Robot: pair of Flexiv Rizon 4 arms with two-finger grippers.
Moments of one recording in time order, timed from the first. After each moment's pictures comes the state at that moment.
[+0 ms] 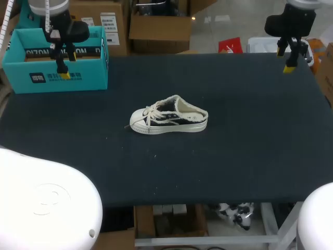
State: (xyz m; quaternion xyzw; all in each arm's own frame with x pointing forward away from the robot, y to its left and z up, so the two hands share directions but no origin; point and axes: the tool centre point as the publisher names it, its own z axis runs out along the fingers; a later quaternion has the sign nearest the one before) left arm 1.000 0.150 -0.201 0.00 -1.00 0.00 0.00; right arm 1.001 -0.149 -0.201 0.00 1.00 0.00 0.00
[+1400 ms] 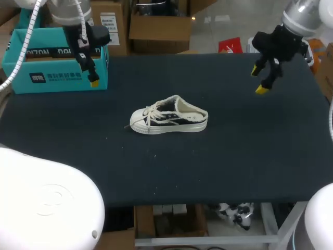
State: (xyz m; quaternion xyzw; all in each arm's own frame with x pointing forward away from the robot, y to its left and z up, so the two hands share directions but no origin) left arm 0.966 0.084 -0.216 0.29 -0.96 0.01 0.00; right arm 0.962 -0.063 -0.261 0.03 0.98 0.19 -0.03
